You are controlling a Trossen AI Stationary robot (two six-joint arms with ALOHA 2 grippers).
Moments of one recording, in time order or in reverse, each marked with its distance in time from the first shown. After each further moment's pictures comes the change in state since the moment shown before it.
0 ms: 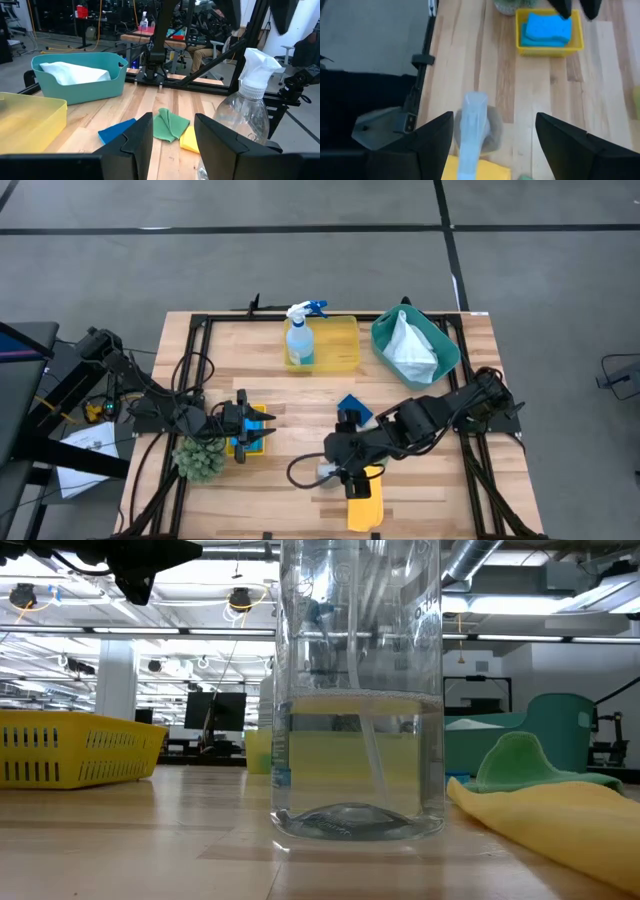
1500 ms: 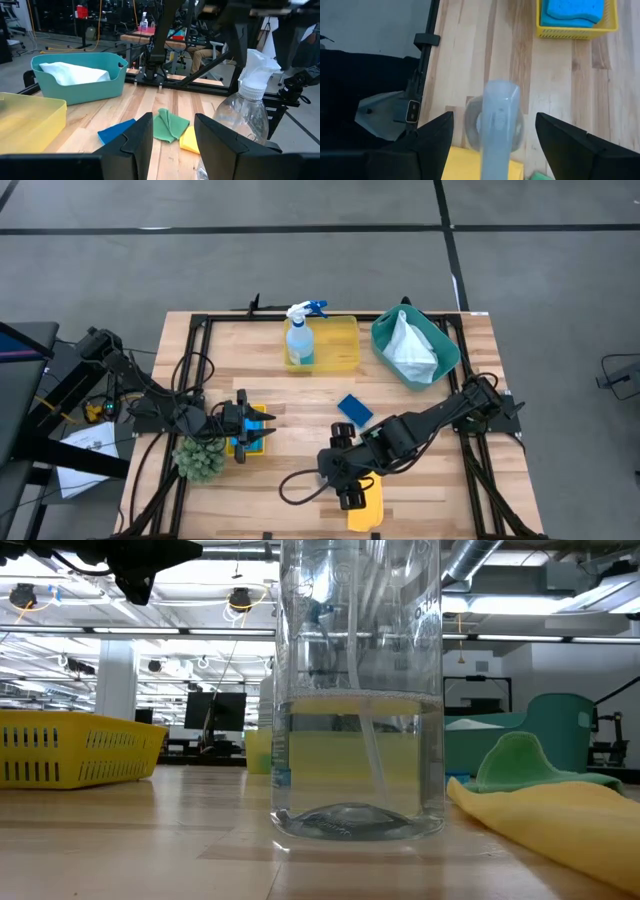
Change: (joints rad) left arm 0.000 0.000 0.000 0.002 0.000 -0.001; right arm 0.013 0.077 -0.028 0.014 -0.047 0.006
